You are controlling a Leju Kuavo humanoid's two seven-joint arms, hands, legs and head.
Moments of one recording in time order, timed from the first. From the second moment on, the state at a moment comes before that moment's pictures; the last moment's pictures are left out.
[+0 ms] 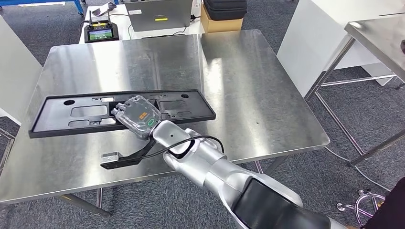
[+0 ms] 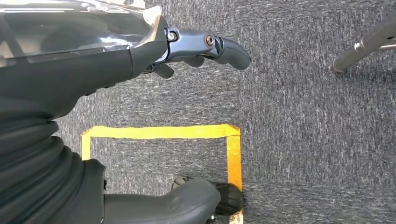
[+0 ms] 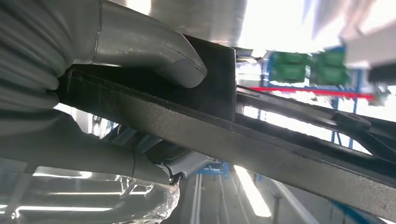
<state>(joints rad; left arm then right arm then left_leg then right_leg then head) -0.12 -0.04 -0.04 -0.18 0.03 0.36 -0.34 -0.90 0.34 0.85 -0.52 1.26 -0.46 -0.07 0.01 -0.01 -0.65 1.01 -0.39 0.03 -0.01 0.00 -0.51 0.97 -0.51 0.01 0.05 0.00</state>
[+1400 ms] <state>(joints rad) -0.11 -0.04 -0.04 -0.18 0.03 0.37 -0.31 -0.93 0.28 0.86 -0.25 1.19 -0.19 0.22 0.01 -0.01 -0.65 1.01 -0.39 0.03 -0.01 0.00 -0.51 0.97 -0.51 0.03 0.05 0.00</state>
